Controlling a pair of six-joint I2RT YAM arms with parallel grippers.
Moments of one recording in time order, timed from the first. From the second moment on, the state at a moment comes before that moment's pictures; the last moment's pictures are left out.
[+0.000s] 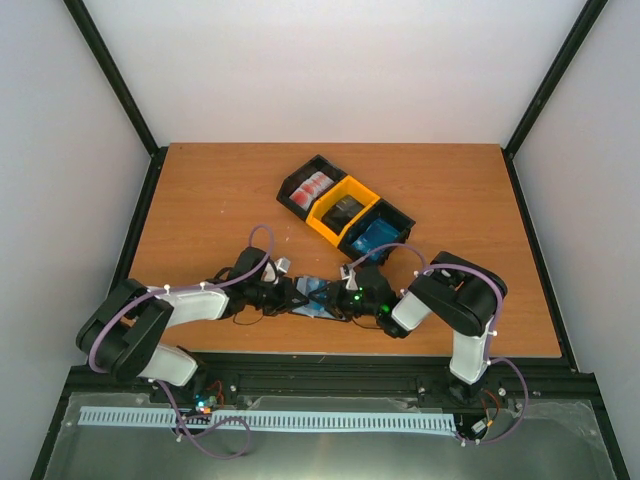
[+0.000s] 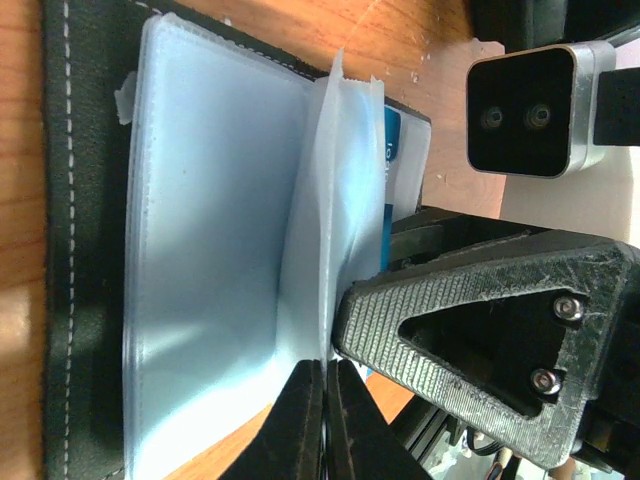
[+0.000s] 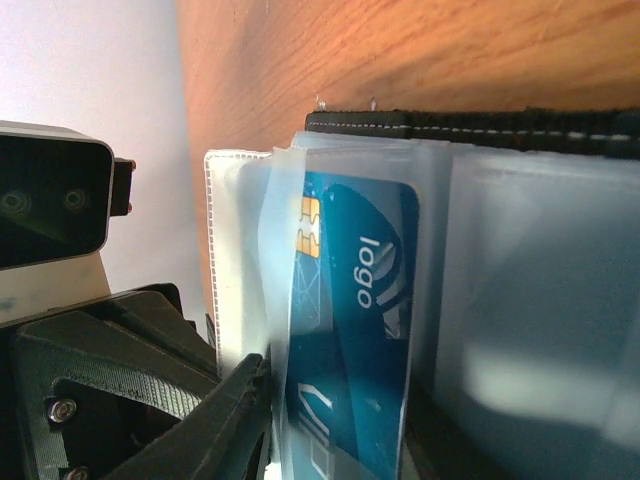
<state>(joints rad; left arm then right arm) -0.56 1.42 0.44 0.13 0.63 -0.92 0.83 1.87 0.43 0.99 -0.43 1.33</state>
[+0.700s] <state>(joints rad) -0.55 1.39 0.43 0.14 0.63 -0.91 0.83 1.72 0.43 0.79 -0.38 1.27</state>
